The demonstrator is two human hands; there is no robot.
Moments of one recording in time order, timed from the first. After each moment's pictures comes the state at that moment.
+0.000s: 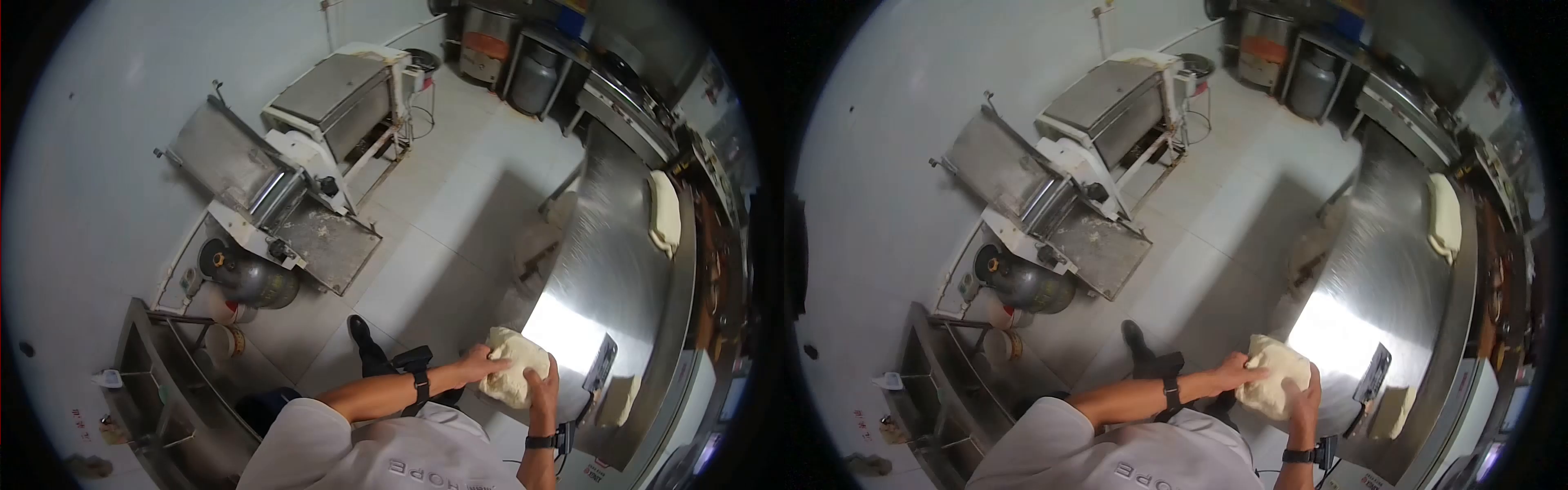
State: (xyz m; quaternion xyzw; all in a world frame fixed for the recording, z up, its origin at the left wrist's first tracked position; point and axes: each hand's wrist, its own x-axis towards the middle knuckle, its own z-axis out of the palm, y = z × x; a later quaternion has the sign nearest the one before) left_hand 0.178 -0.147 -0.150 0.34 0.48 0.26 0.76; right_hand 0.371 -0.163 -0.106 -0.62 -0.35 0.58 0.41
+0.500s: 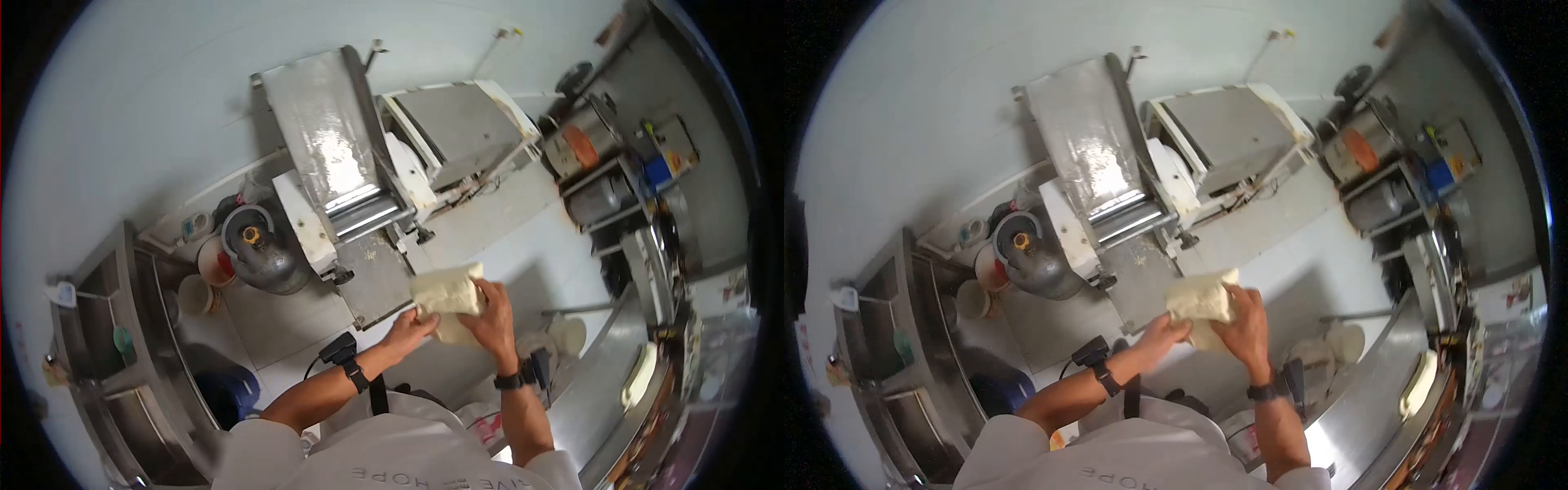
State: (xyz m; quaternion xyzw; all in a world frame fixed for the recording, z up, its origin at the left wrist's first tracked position) left_hand -0.195 -0.099 -0.169 0.14 0.45 0.64 0.60; right_hand -0.097 0.033 -0.030 -0.38 -0.86 0.31 0.13
